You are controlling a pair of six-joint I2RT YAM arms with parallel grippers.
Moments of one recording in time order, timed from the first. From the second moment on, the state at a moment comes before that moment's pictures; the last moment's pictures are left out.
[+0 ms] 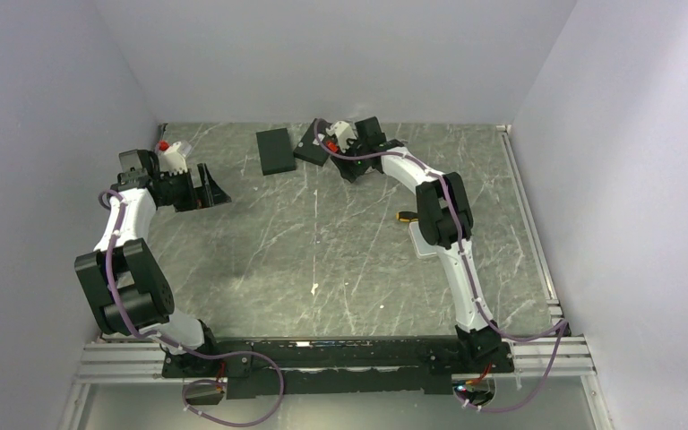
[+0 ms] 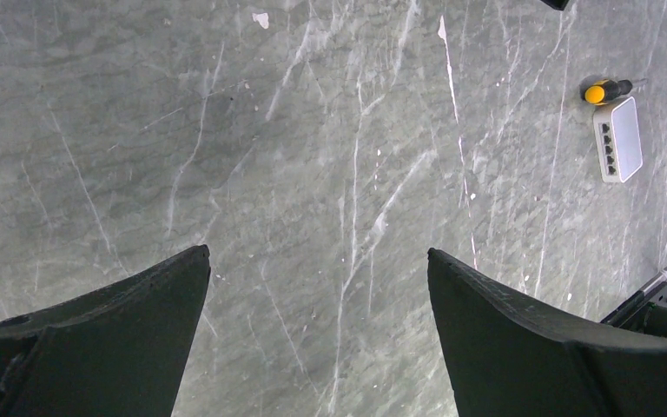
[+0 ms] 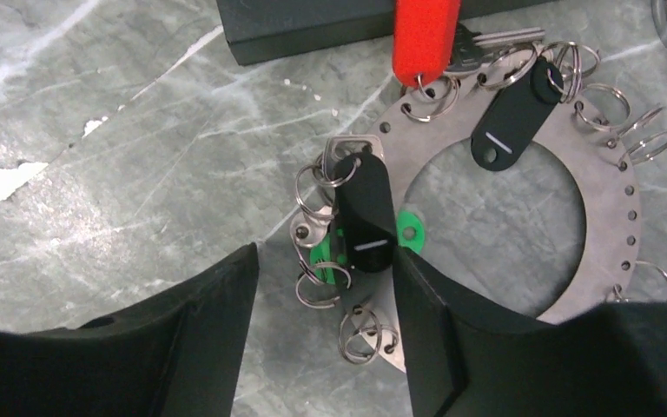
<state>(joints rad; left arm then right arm) 0.34 1.53 1.13 -0.56 0.76 0.11 0.41 2.46 2.03 -0.37 -0.27 -0.43</state>
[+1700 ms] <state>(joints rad) 0.19 1.46 1.26 -0.69 1.05 0.26 0.42 1.80 1.73 -0.63 -0.54 -0.31</state>
